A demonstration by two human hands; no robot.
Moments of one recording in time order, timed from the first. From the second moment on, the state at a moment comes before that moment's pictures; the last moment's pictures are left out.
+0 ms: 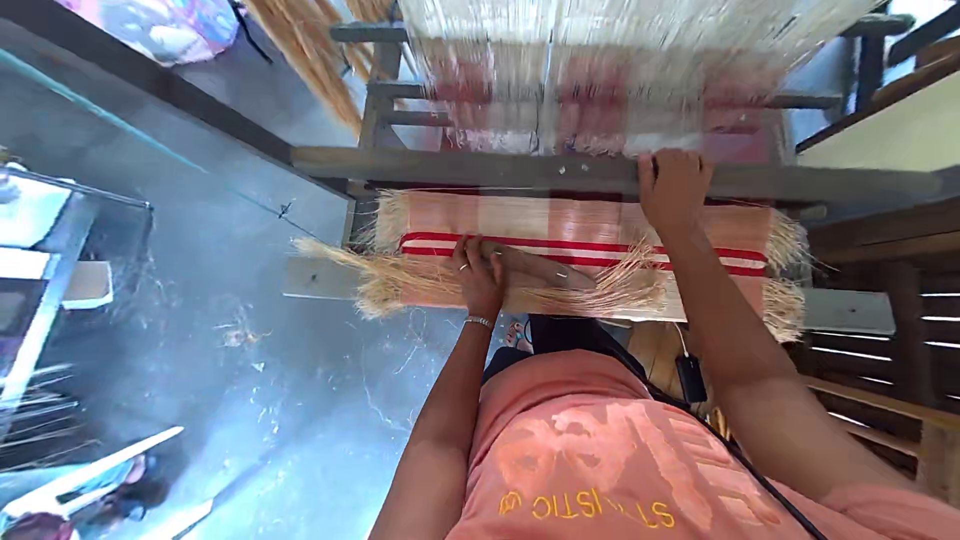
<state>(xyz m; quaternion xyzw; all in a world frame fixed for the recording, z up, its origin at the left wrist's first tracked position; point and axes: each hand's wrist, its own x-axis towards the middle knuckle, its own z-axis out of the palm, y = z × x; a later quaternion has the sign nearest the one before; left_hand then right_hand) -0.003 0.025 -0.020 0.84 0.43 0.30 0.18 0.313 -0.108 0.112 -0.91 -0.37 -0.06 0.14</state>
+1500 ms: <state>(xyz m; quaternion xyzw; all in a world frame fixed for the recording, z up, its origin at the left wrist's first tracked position) 0.009 0.028 -0.025 0.86 0.43 0.27 0.09 0.319 -0.129 0.129 -0.90 -0.42 0.07 0.07</state>
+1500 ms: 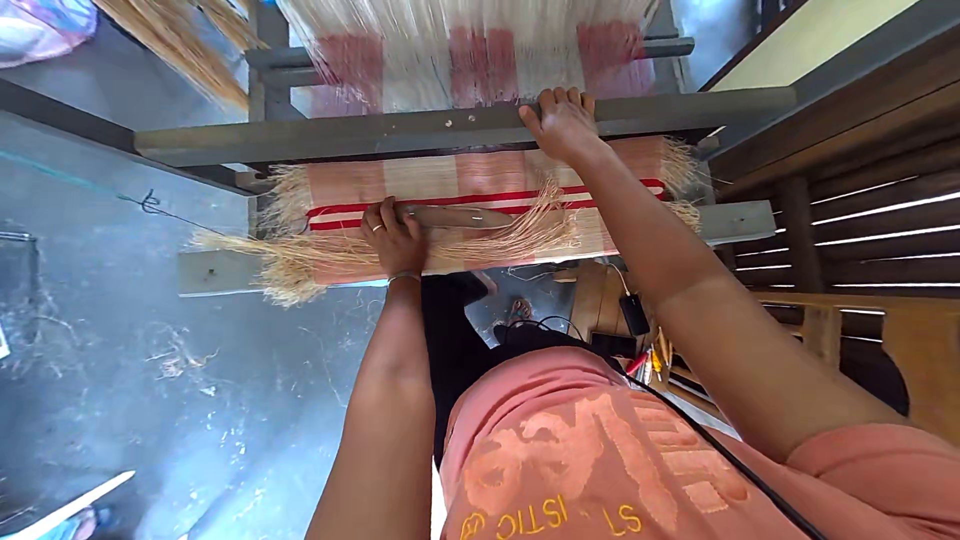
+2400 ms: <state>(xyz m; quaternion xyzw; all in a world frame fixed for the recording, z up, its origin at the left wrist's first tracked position) 0.007 0.025 -0.021 0.85 0.45 0.26 0.11 0.359 -0.092 0.123 -0.90 -0.41 0.04 0.12</state>
